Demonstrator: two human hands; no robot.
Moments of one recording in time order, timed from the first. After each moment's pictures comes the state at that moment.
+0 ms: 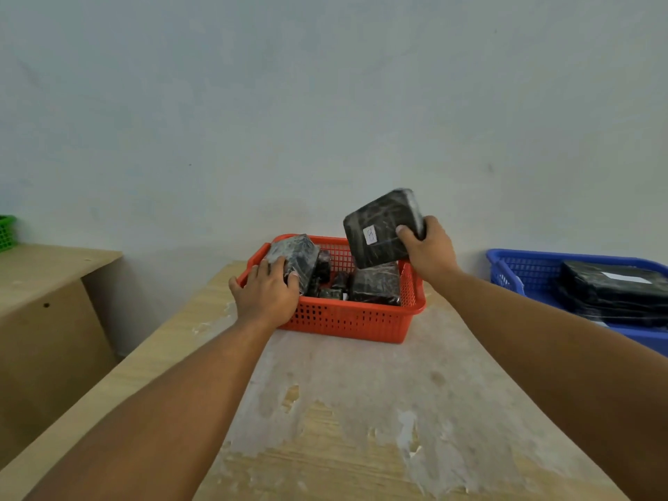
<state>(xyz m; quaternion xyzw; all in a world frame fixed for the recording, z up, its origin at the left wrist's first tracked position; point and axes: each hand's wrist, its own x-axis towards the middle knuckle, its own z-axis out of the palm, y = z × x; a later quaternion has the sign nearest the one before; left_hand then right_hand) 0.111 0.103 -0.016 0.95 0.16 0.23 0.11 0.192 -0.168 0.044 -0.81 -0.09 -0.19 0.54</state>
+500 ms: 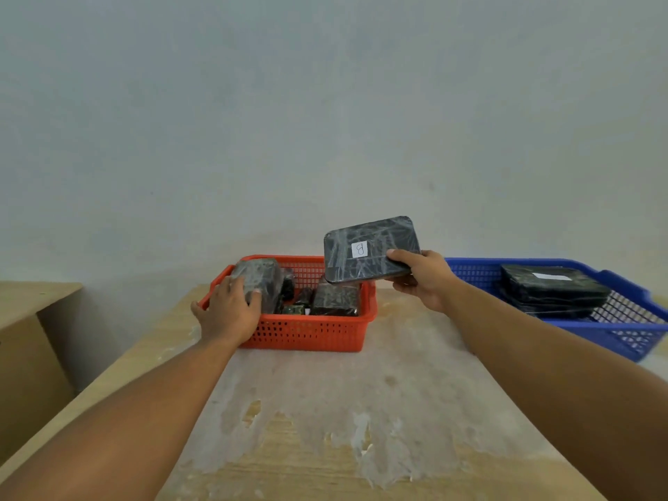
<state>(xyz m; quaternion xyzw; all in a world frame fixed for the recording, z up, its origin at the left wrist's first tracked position) 0.102 0.091 -0.008 0.94 0.17 0.25 0.15 0.163 -0.246 0.053 -0.65 0.00 0.01 0.76</state>
